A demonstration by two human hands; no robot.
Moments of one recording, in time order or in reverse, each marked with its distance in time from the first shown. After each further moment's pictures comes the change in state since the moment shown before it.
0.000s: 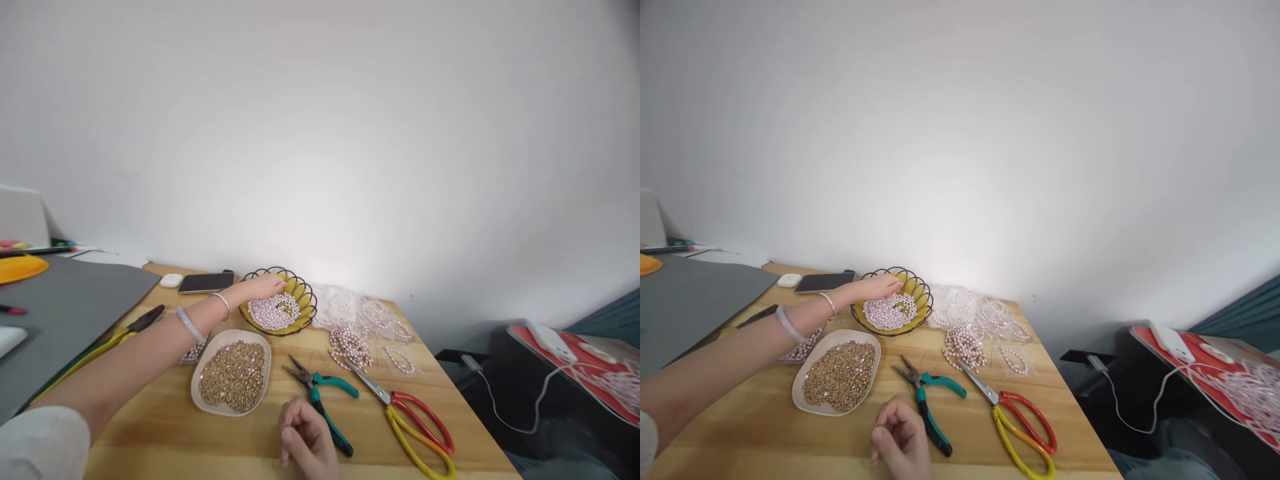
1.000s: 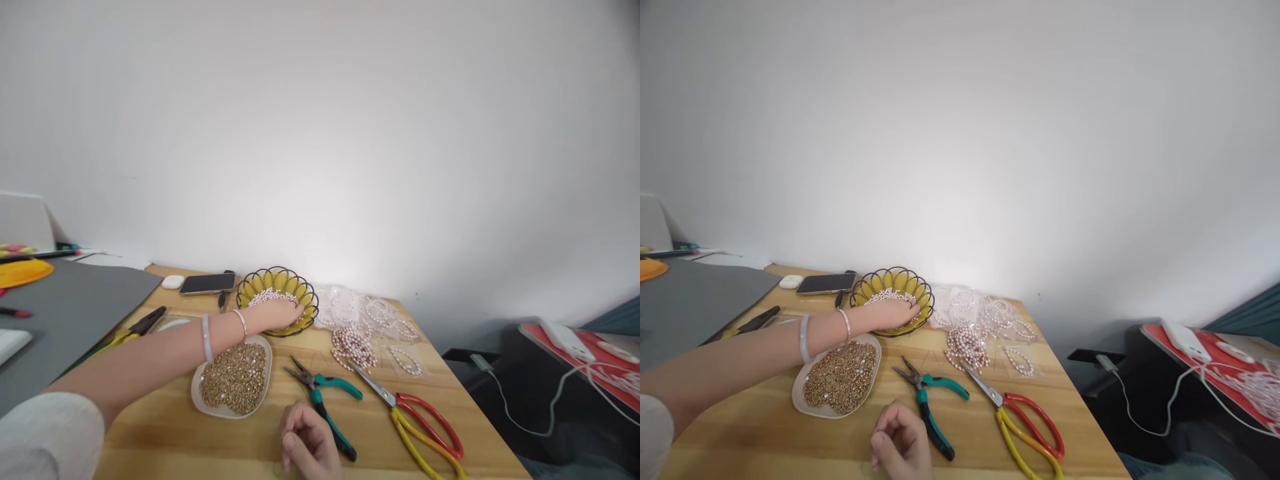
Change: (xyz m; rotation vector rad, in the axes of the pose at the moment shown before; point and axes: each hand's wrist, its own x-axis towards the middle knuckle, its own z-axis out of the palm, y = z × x) left_hand -0.011 0.028 0.056 0.300 0.000 0.229; right_hand -0.001 -0.002 0.007 0.026 0.043 -0.026
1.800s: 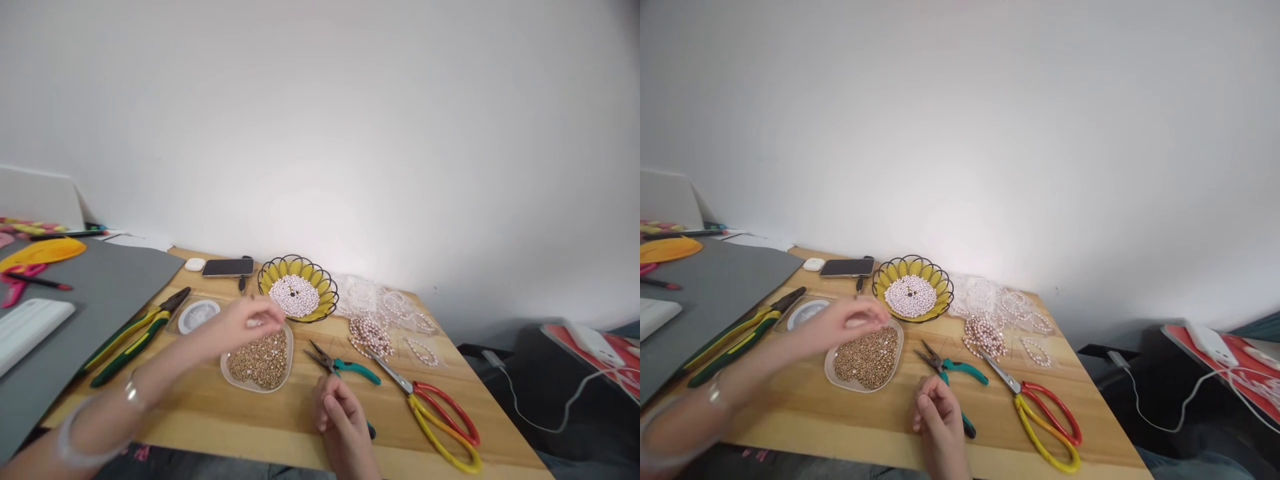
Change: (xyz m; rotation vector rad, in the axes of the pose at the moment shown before) left_hand -0.160 0.017 -0.040 -0.745 0.348 -0.044; right_hand 0.000 -0.009 -0.008 0.045 0.144 0.006
